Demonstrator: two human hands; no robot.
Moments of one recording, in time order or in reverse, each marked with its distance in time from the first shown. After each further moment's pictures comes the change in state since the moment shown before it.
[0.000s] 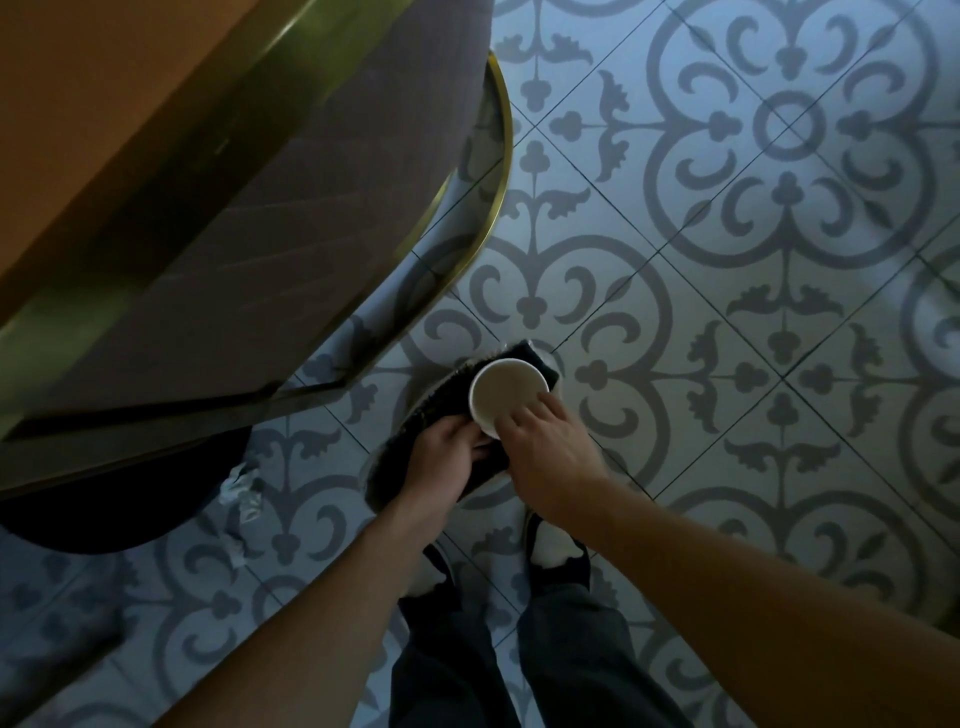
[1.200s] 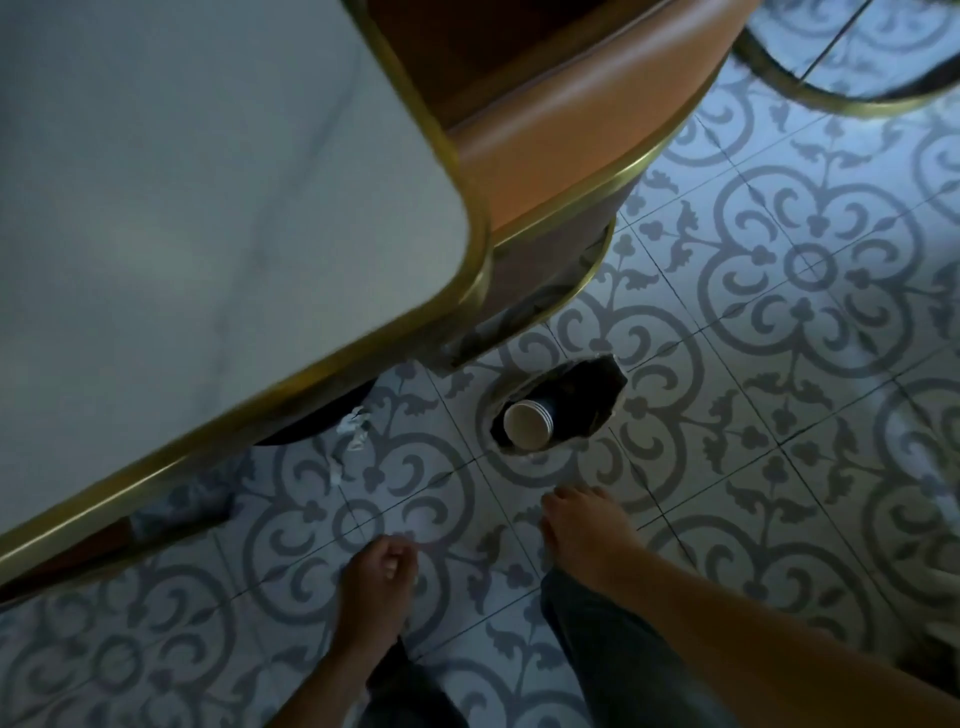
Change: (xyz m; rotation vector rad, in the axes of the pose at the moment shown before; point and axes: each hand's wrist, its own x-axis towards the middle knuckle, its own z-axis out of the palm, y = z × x) left_hand -0.257 -0.123 -0.177 0.268 0.416 0.120; right_hand -0.140 -0.146 -0.046 -0.031 -0.194 -0.032
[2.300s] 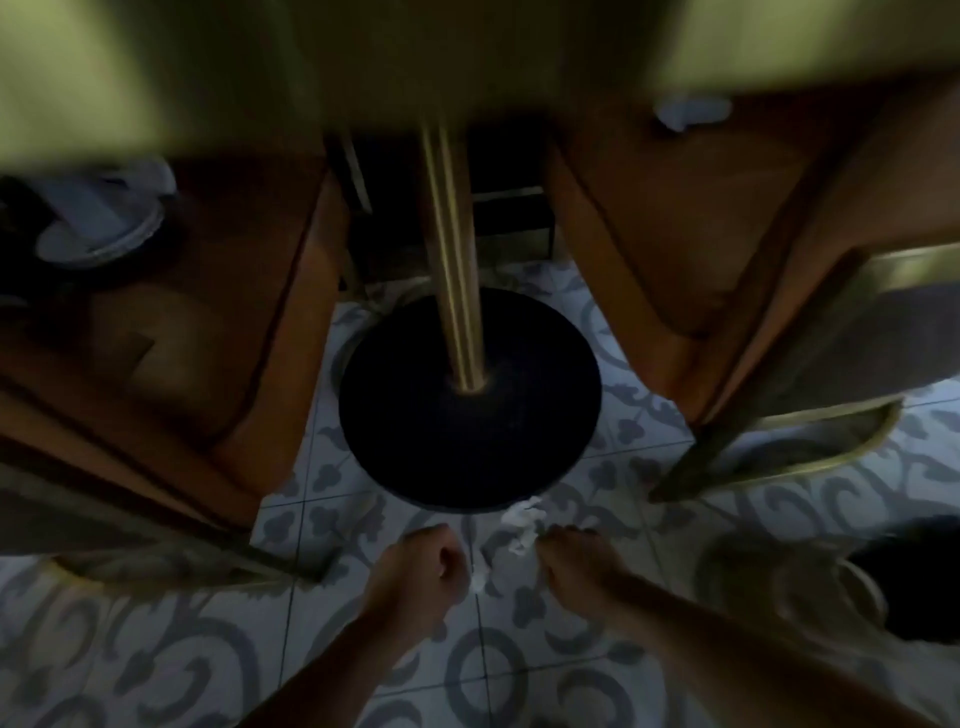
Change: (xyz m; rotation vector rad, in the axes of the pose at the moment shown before) left_hand 0.229 -0.223 -0.103 0.212 0.254 0.401; right_hand 0.294 -0.206 0.196 -0.397 0.195 -0.405
